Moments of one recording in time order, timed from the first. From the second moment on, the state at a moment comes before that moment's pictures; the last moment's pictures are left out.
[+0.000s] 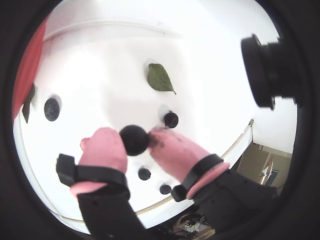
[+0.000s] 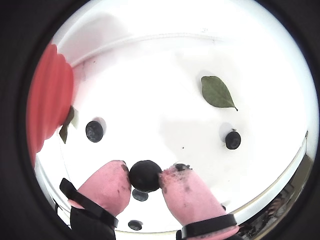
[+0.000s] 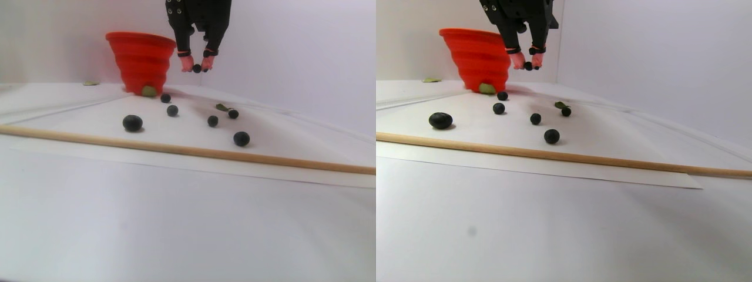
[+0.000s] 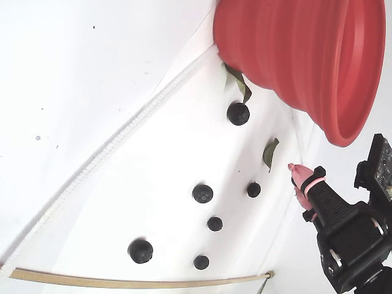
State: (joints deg) arm 8.5 123.9 130.5 15.2 -84.0
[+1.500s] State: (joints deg) arm 0.3 134.1 129.3 15.3 -93.2
